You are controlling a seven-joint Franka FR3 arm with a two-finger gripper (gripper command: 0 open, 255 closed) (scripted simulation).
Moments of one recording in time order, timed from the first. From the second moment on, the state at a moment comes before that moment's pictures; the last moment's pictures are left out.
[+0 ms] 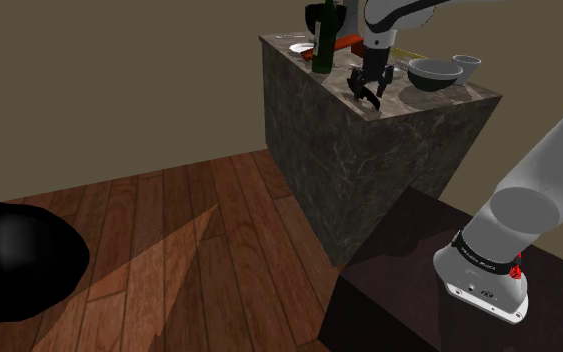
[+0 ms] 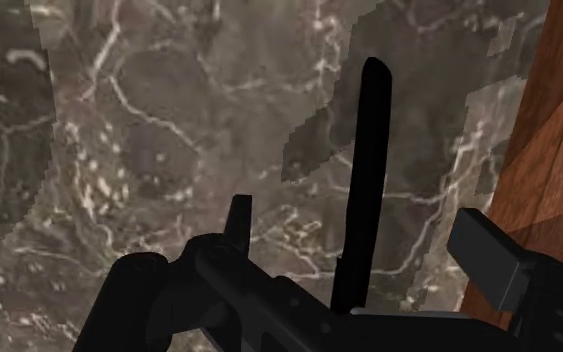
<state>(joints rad) -0.21 -0.06 -0.18 -2.03 -0.01 1.89 0.10</state>
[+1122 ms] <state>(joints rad) -0.21 -0.07 -0.18 -2.00 -0.01 1.86 0.10</state>
